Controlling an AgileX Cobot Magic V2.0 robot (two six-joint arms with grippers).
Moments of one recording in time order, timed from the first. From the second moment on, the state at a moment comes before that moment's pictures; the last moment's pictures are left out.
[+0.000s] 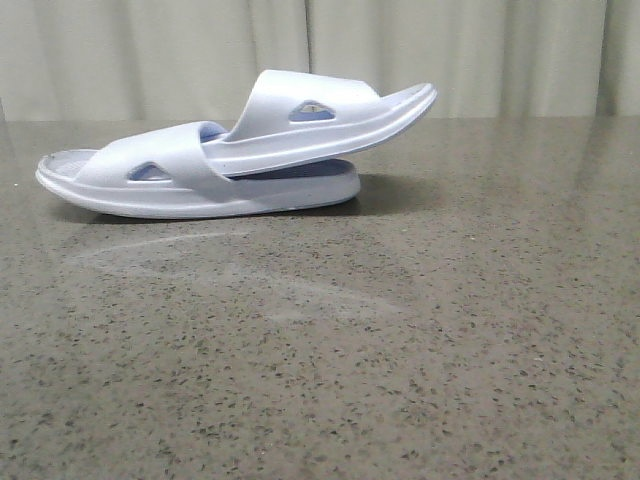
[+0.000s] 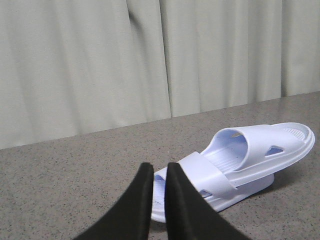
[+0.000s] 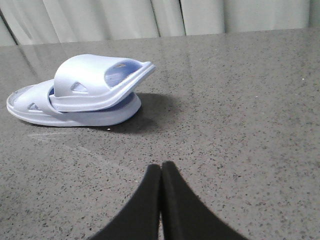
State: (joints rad) left arm -0.02 0.27 -0.33 -1.34 0.41 1.36; right arm -0.17 0.45 -0.25 1.42 0.60 -1.35
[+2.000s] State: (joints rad) left arm 0.08 0.00 0.00 -0.03 0.07 -0.03; right arm -0.15 0.45 -0.24 1.42 0.58 -1.35
